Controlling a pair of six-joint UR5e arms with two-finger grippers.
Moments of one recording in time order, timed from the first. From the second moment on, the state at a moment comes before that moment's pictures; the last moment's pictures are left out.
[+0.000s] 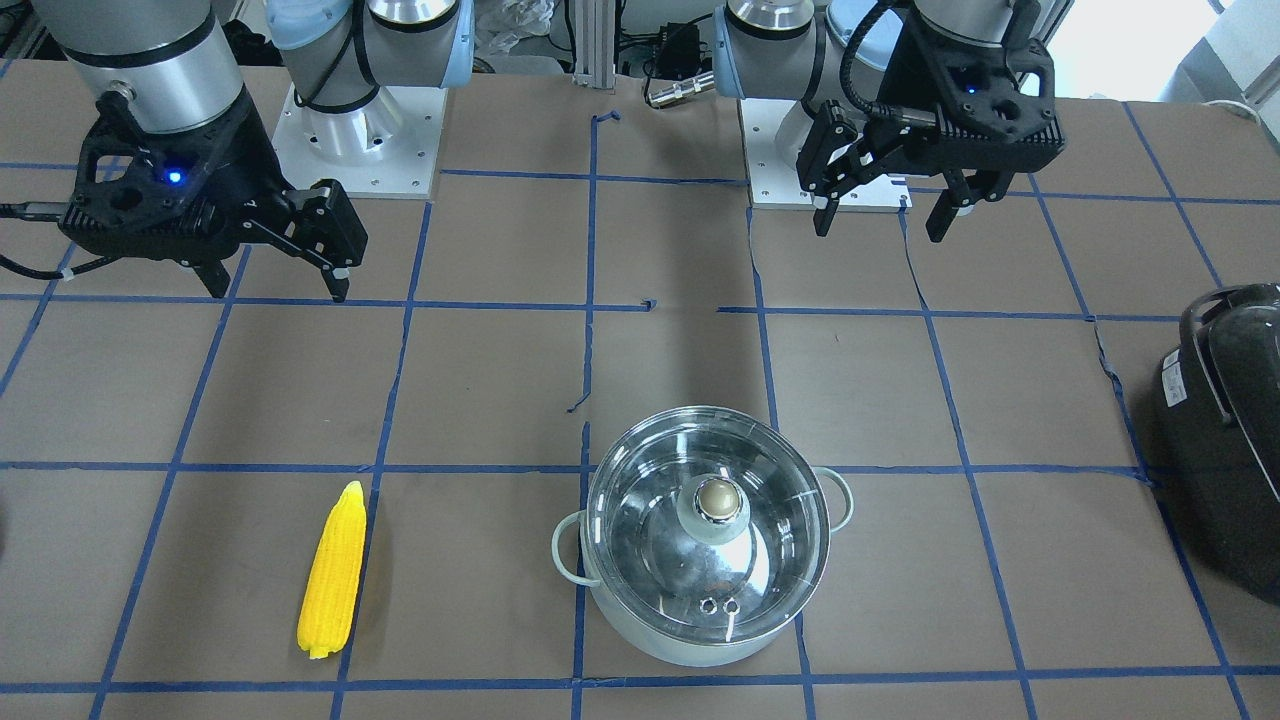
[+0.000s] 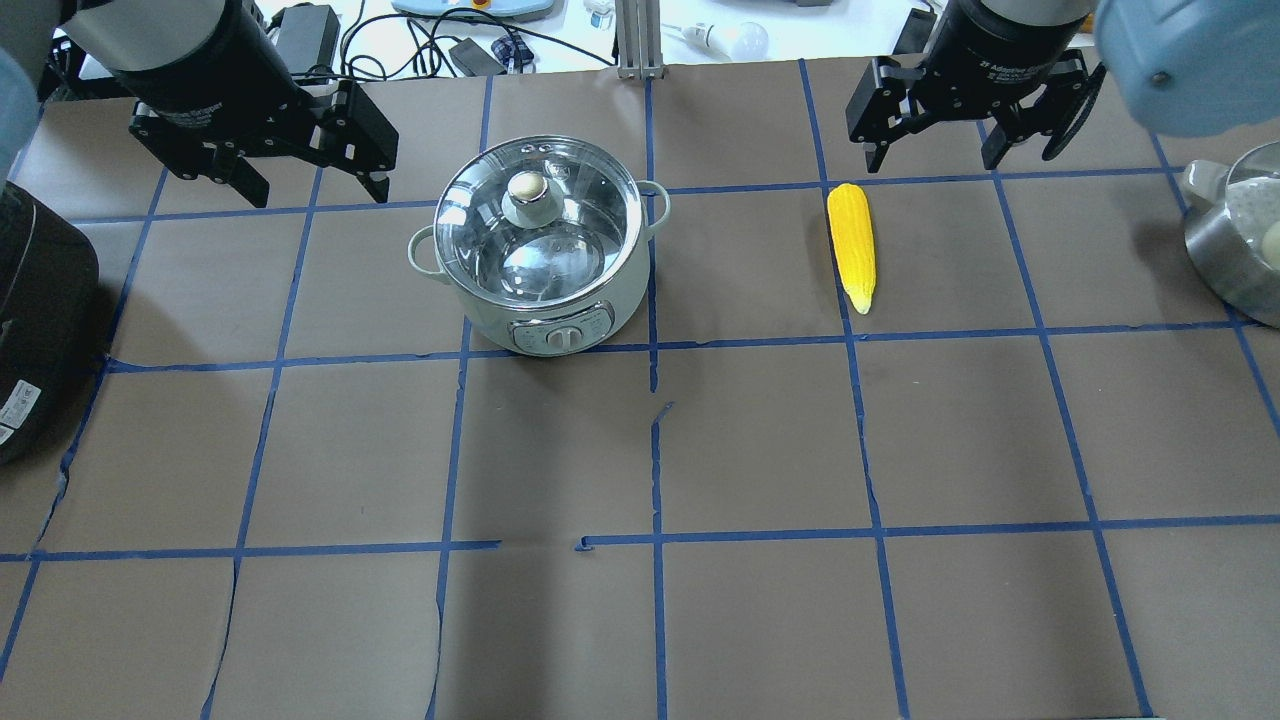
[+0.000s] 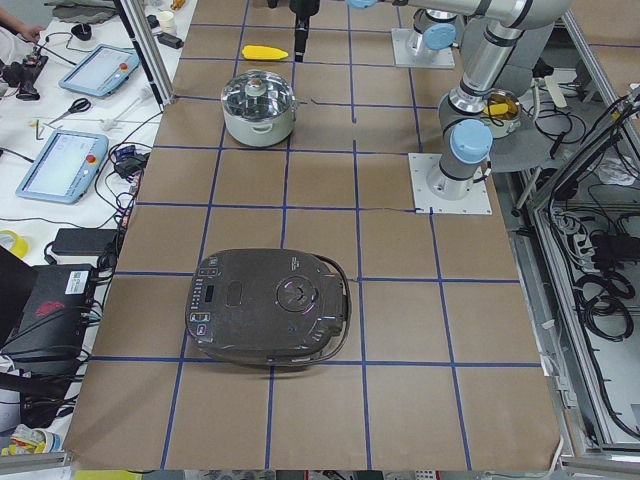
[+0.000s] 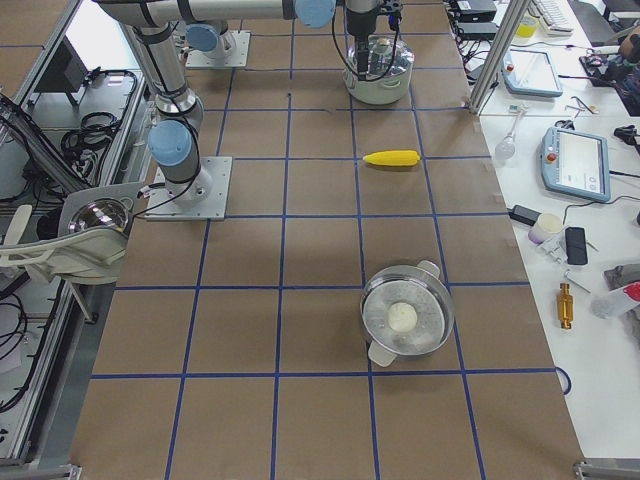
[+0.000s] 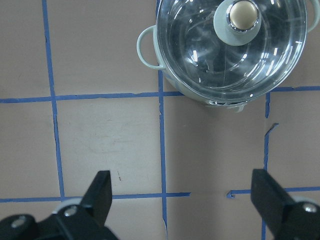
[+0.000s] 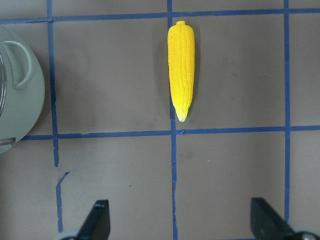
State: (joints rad) left arm -1.59 -1.53 -1.50 -1.56 1.56 0.00; right arm 1.59 -1.52 1.49 -1.65 -1.57 0.04
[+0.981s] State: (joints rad) left arm -1.59 -1.54 -1.49 -1.55 1.56 -0.01; right arm 1.59 -1.52 1.49 -1.65 -1.57 0.04
